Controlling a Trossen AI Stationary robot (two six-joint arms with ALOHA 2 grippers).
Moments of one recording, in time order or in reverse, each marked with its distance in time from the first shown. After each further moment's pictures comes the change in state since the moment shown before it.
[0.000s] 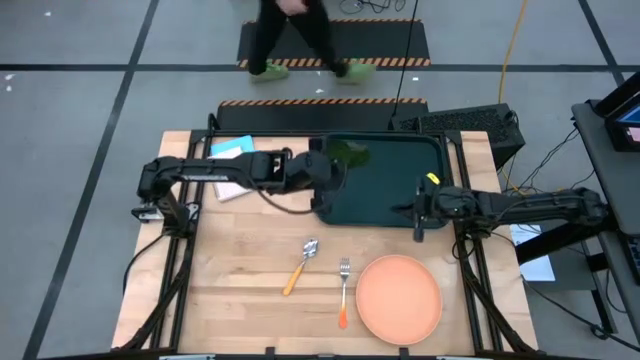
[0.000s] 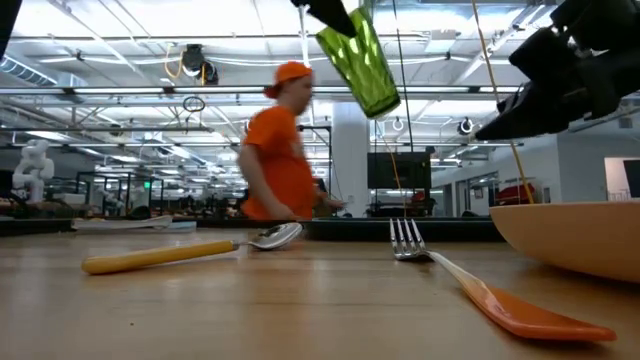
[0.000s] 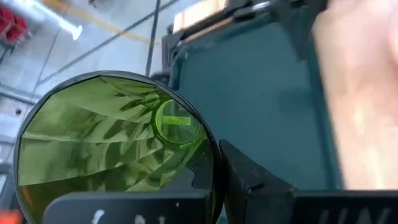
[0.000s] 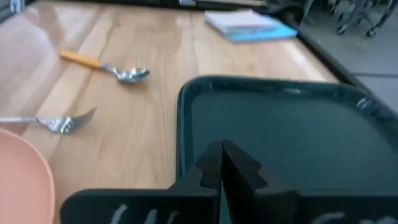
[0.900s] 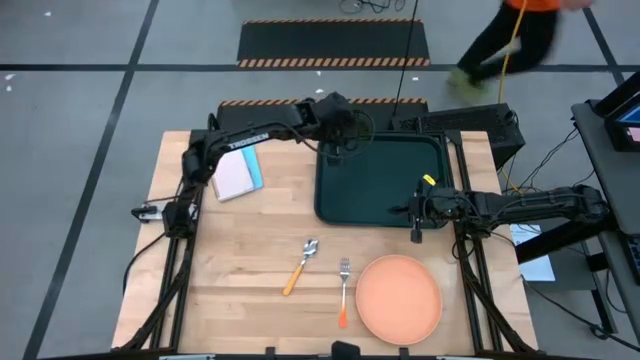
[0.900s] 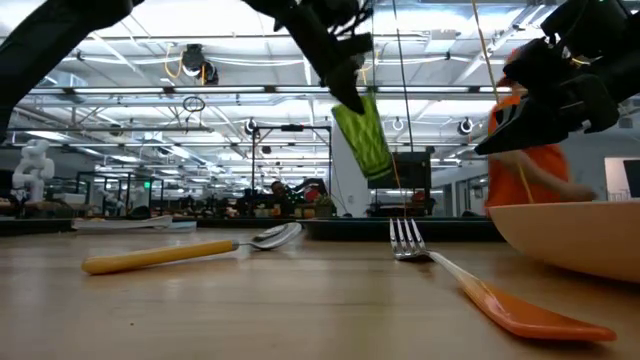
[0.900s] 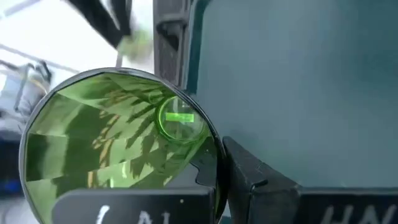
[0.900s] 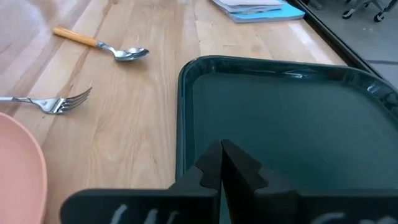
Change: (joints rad) left arm 0.353 0.355 0.345 -0.138 0.310 0.066; right arm 0.000 0.065 0.001 0.003 0.003 -0.002
